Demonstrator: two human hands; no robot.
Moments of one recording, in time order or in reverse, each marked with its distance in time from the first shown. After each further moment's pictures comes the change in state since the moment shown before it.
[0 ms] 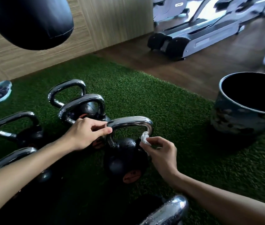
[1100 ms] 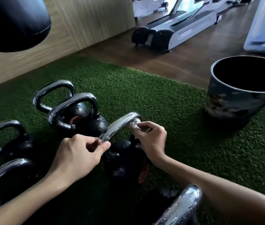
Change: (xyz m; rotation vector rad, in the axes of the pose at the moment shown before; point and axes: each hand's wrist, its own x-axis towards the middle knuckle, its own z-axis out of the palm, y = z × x) left_hand -0.055 0.010 0.010 0.018 0.170 -0.070; right_hand 0.019 -0.008 0.050 0.037 0.189 -0.055
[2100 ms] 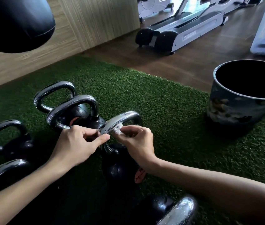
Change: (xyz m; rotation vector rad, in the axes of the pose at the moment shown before) left_hand 0.035 -0.001 0.008 -0.031 0.058 0.015; right_hand -0.010 -0.034 0.007 0.103 -0.314 0.077
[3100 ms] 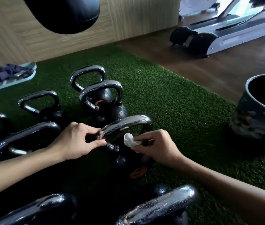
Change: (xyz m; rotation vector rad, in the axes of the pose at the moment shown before) left_hand -0.069 -0.023 -0.040 0.050 -0.129 0.133; right_hand -0.022 -0.005 -0.045 -0.461 -0.512 -0.315
